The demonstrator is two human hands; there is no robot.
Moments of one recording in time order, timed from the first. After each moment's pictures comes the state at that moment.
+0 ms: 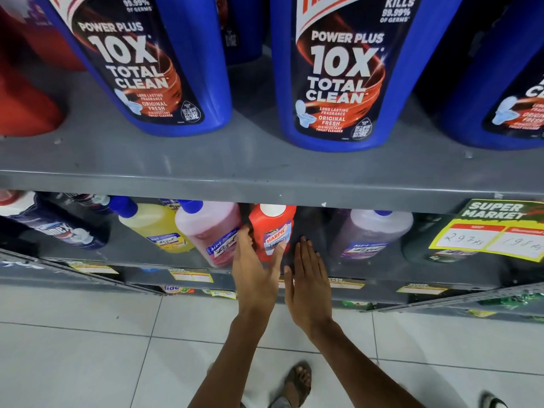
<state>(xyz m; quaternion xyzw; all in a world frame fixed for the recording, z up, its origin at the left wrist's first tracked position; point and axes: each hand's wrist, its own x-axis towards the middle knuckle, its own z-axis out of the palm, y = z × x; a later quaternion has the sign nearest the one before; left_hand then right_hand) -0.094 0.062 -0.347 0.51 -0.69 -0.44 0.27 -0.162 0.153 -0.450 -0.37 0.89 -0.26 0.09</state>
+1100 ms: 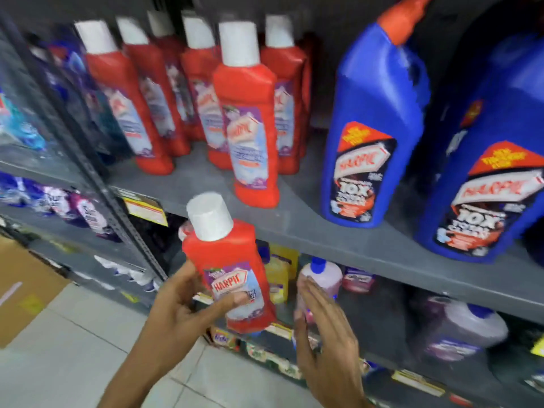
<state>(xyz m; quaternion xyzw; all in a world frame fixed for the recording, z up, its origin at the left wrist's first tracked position) 0.170 -0.046 -0.139 0.33 -0.66 -0.53 0.42 -0.031 0.077 -0.237 -0.53 0.64 -0.55 -0.07</state>
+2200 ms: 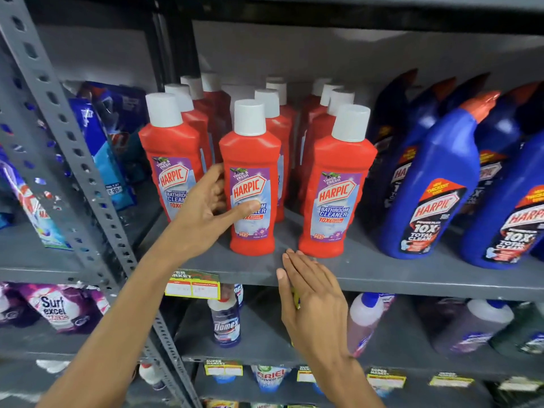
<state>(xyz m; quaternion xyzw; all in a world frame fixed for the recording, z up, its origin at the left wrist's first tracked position) 0.168 -0.310 -0.023 0.11 -0.78 -0.52 0.34 0.071 -0.109 -0.156 -0.43 0.77 -0.36 -0.31</state>
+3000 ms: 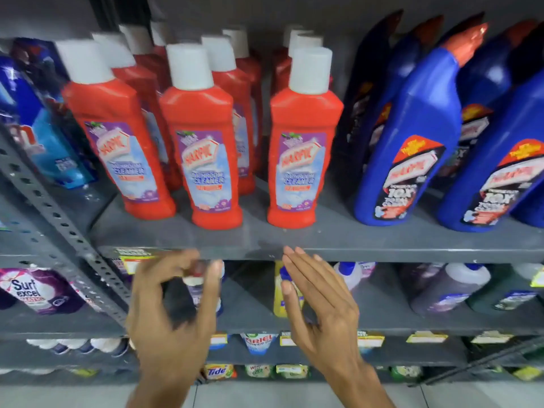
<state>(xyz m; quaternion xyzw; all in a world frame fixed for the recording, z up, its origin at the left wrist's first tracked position) 0.214 -0.176 -0.135 0.20 -0.73 -0.25 0.60 0.052 -0.034 -0.185 -0.49 0.68 -0.49 -0.25</state>
